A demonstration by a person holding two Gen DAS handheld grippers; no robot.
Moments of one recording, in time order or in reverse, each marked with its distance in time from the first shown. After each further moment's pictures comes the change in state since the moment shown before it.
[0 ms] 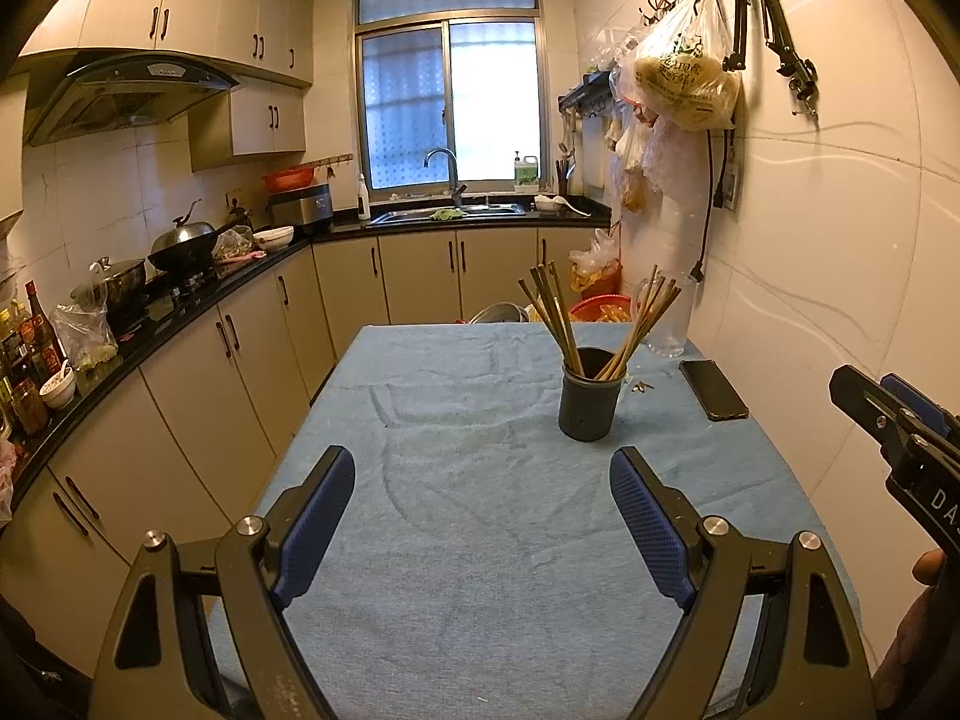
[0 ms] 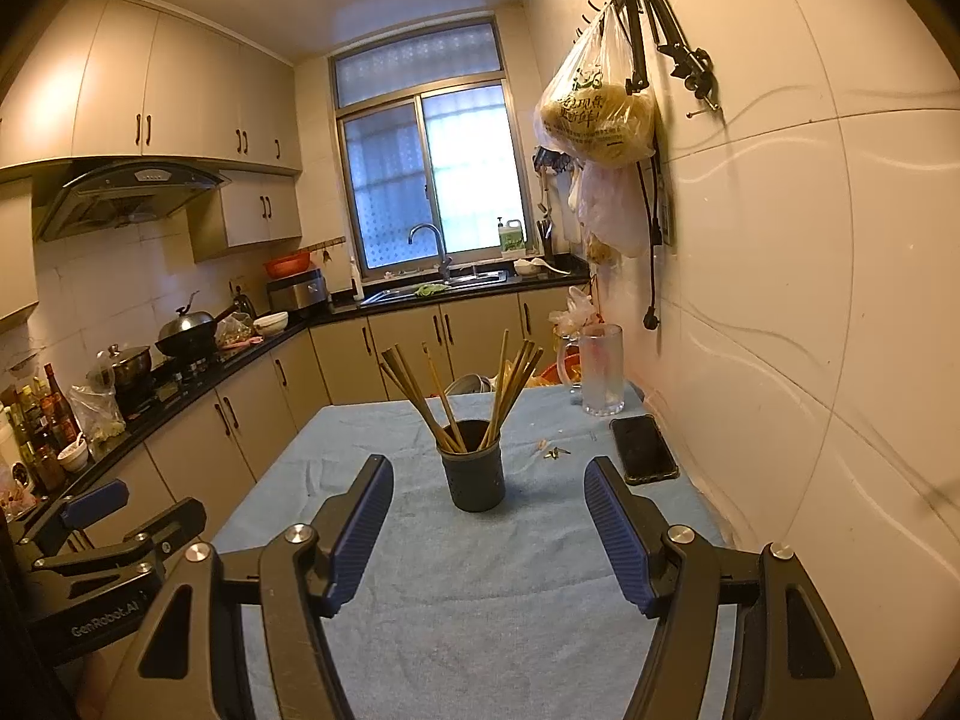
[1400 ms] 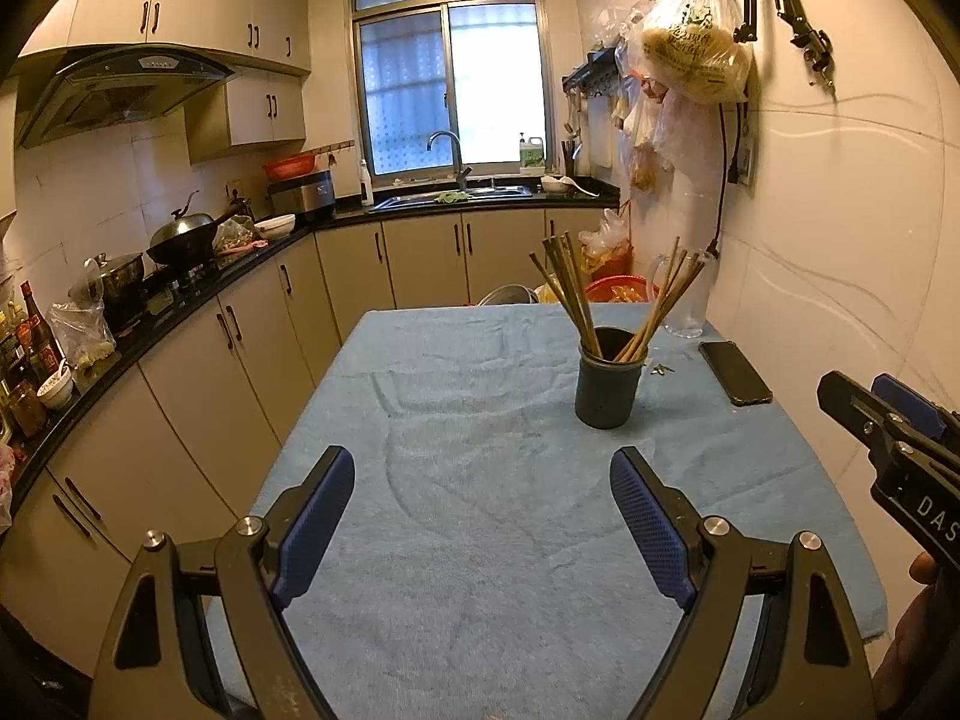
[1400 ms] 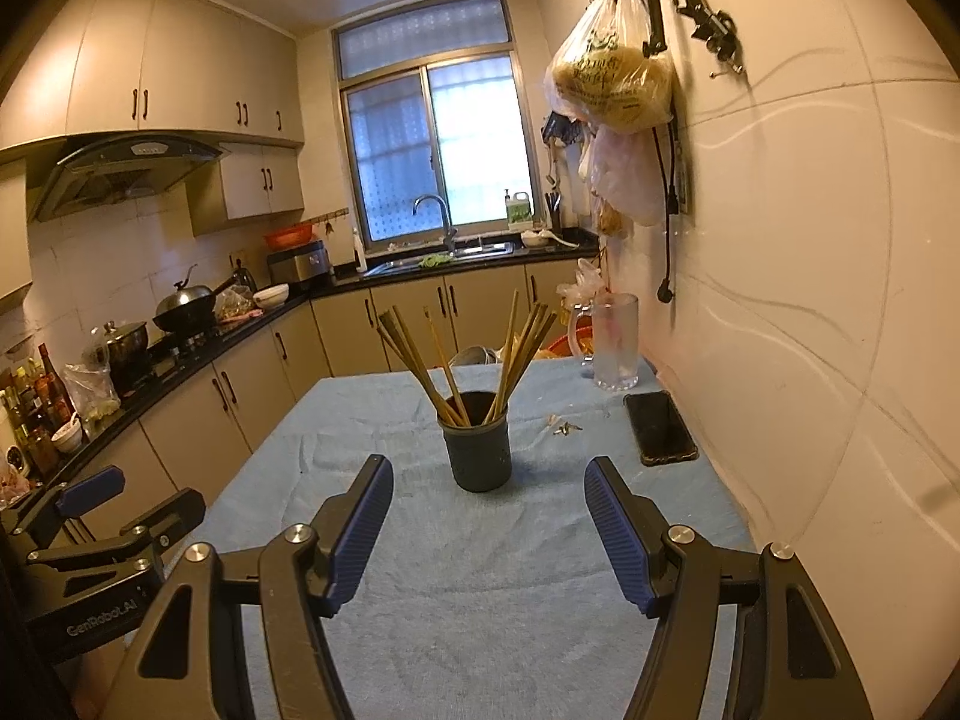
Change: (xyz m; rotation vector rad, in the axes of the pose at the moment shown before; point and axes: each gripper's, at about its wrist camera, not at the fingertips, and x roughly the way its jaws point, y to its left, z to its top) left arm 0.038 0.002 -0.005 0.019 0.030 0.021; right arm 0.048 0.006 -0.013 -0.014 0.070 0.011
